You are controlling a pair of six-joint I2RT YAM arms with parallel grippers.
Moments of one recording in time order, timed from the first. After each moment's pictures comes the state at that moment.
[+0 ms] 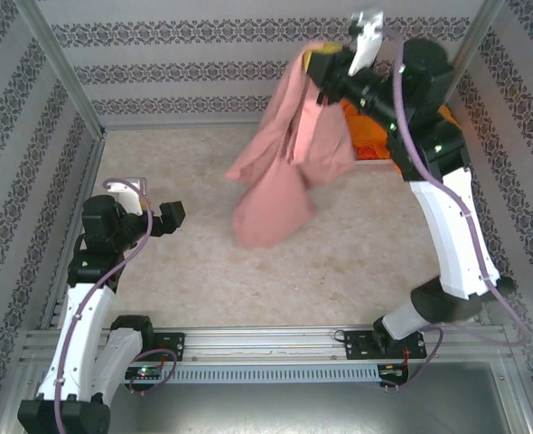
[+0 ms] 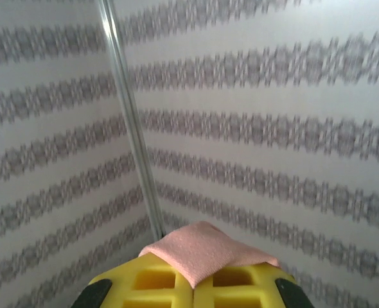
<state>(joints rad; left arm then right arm) 0.05 0.71 0.73 -0.43 0.39 -0.21 0.45 1.50 2.10 -0.58 -0.29 0.16</state>
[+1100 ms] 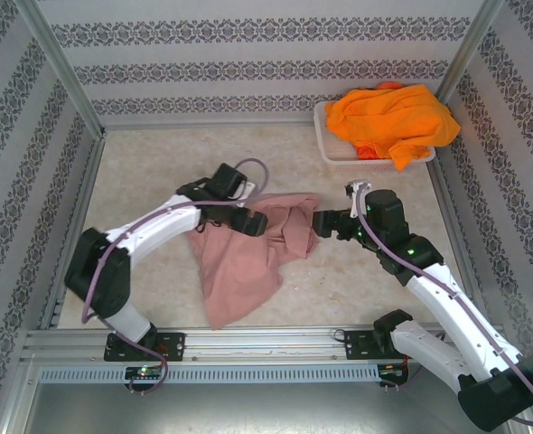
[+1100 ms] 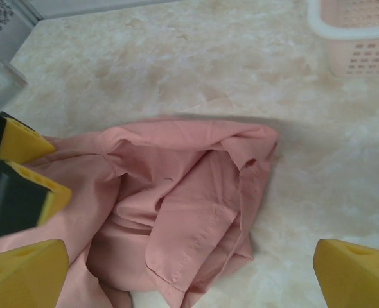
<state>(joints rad) -0.60 1.65 1.25 -0.67 0.12 -0.19 0.41 0.85 0.78 -0.52 -0.11 0.34</state>
